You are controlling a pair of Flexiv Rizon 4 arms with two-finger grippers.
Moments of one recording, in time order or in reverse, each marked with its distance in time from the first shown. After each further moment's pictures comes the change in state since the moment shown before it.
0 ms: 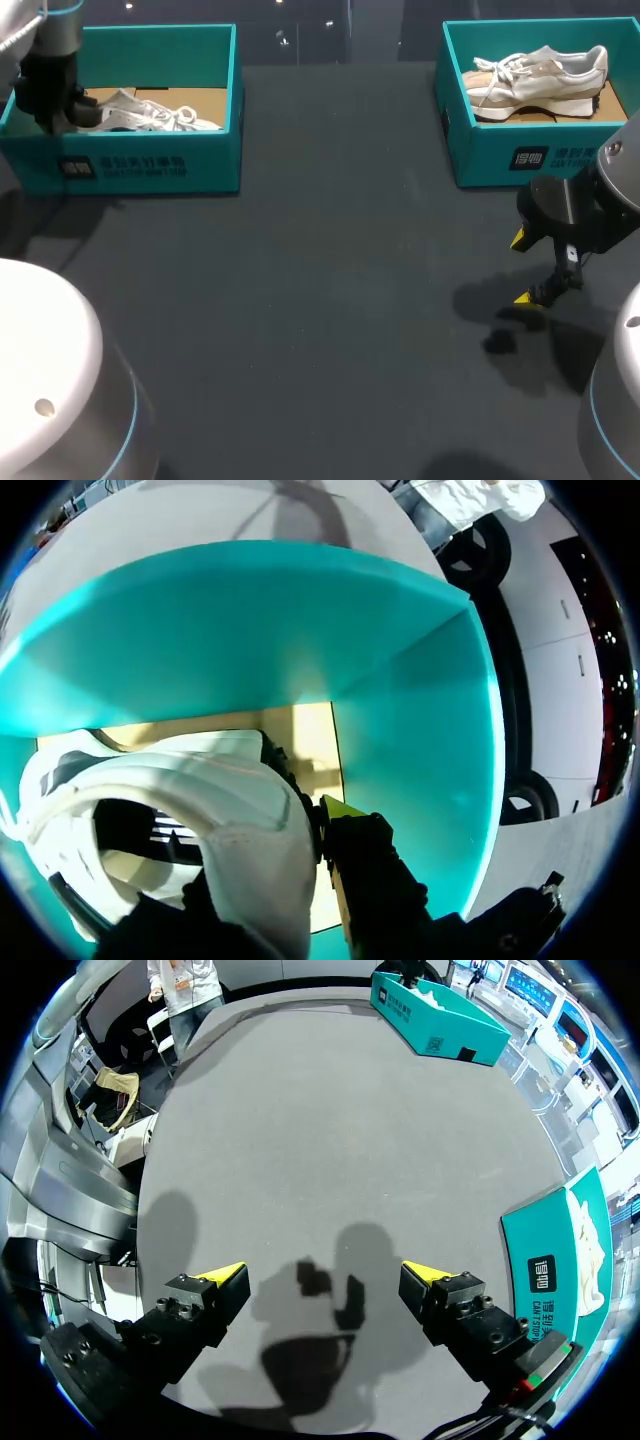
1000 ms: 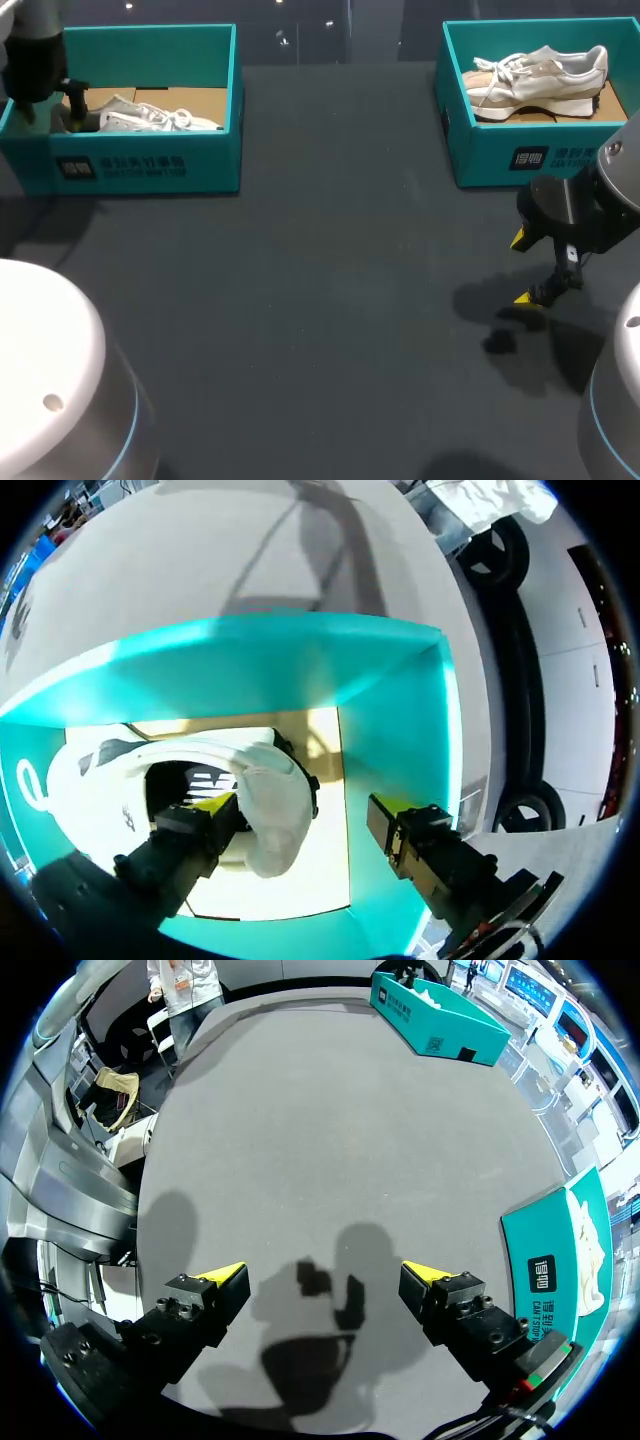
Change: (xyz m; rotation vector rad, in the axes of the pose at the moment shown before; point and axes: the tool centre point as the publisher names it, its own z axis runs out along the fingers) left arm 0.002 -0.004 -0.033 -0.026 -0.097 -0.049; right arm 0.000 0.000 0.000 0.000 0.000 0.000
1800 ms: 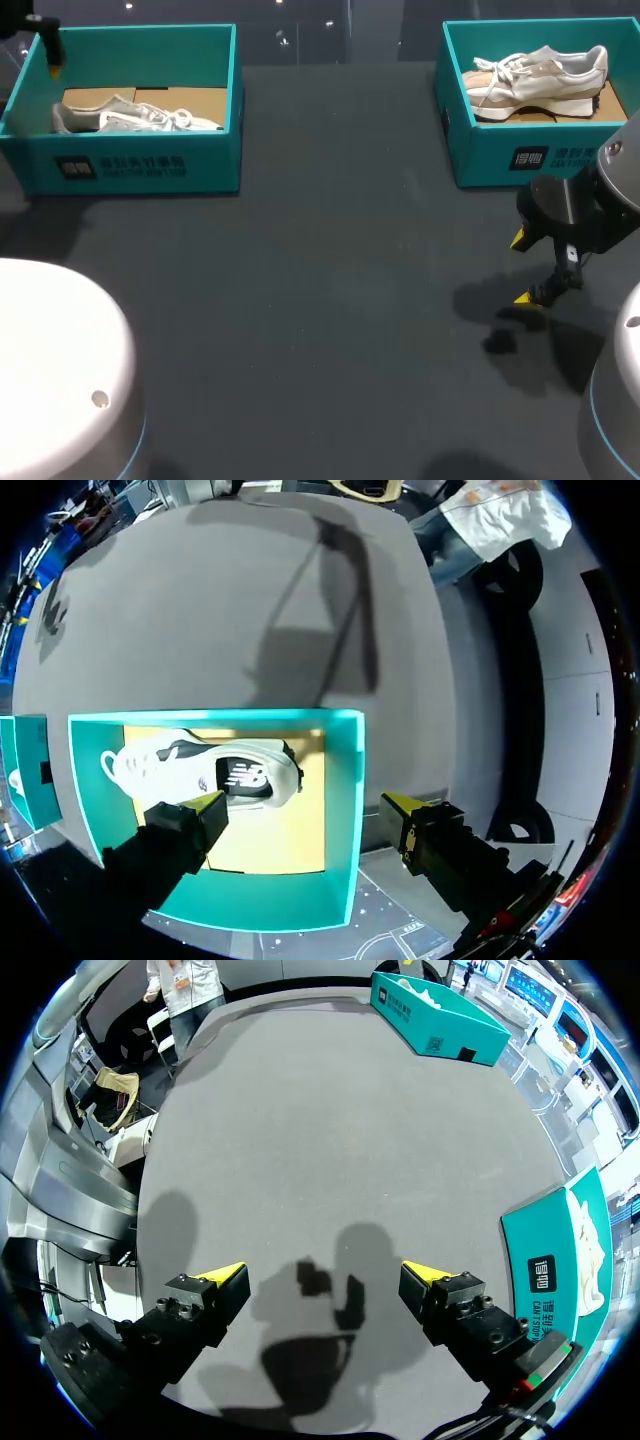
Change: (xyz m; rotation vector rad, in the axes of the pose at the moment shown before) left arm 0.019 -0.028 -0.125 0.005 -0.052 -0.073; right arm 0.000 0.000 0.000 0.000 0.000 0.000
